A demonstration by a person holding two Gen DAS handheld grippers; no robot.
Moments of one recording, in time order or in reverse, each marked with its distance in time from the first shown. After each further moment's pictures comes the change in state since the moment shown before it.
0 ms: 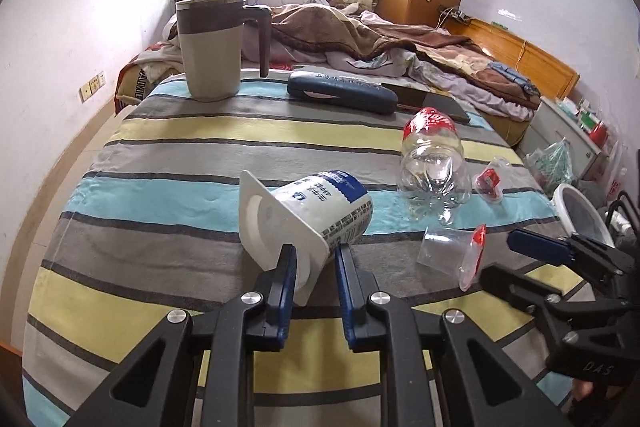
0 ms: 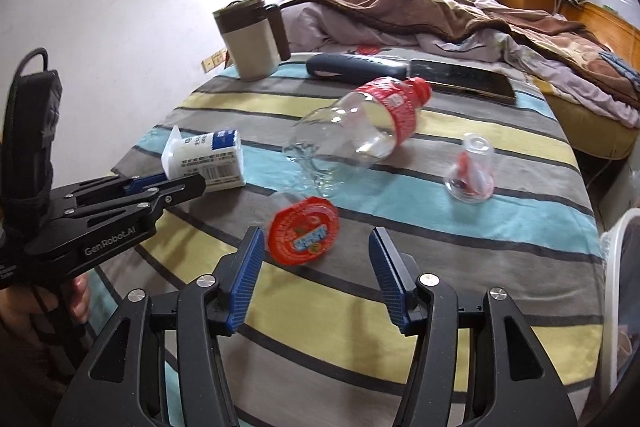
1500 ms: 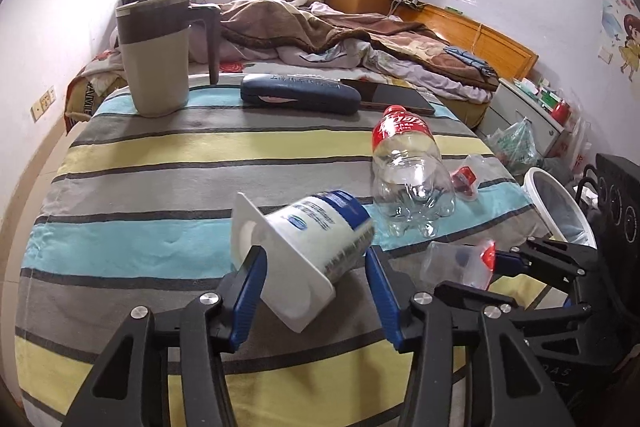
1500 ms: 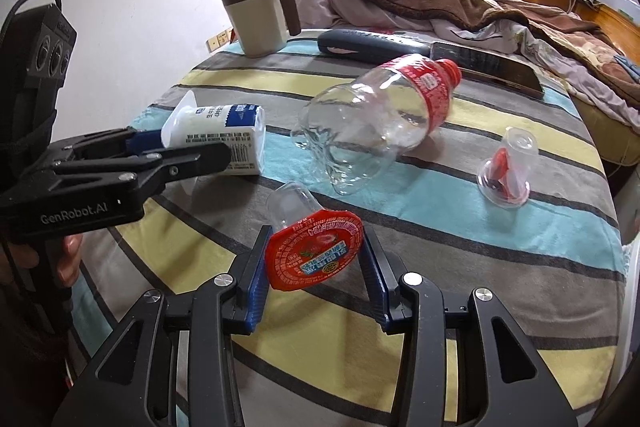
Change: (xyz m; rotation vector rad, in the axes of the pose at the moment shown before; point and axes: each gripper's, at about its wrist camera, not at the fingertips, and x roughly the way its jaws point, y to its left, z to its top) left arm 0.022 0.001 0.023 0.101 0.031 -0.152; right arm 0.020 0.004 0.002 -0.022 0.064 0.009
